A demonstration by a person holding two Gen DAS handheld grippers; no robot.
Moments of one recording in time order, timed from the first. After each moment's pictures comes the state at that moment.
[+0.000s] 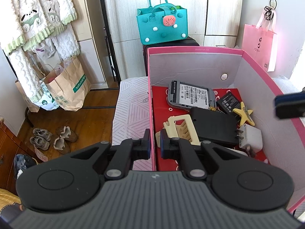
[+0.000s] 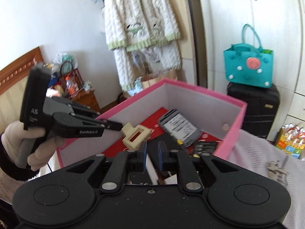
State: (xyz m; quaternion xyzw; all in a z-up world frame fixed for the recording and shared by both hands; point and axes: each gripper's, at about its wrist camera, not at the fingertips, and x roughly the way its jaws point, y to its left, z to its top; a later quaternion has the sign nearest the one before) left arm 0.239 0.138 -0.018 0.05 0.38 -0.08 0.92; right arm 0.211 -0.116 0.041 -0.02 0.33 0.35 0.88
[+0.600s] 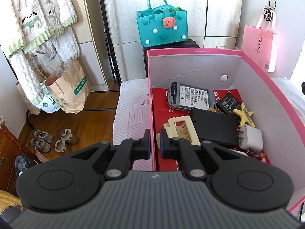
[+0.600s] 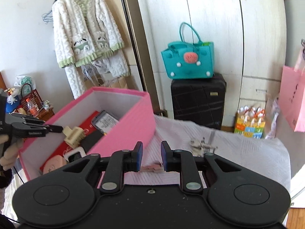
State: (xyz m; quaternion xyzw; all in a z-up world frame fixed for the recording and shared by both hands) left arm 0.243 0.132 -0.020 0.06 0.38 -0.07 0.92; right arm 0.222 -0.229 0.025 0.02 0.35 0.23 0.91
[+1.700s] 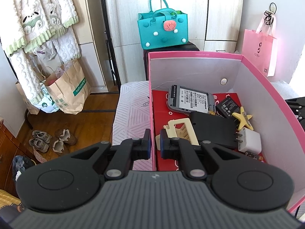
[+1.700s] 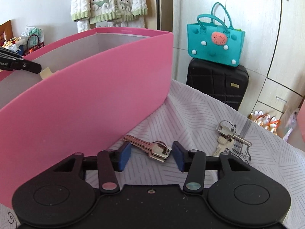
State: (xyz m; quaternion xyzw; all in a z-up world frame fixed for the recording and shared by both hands) left arm 0.237 0.134 -0.020 0.04 0.37 -0.07 0.93; right arm 0.260 -0.173 -0.067 -0.09 0.37 0.27 0.88
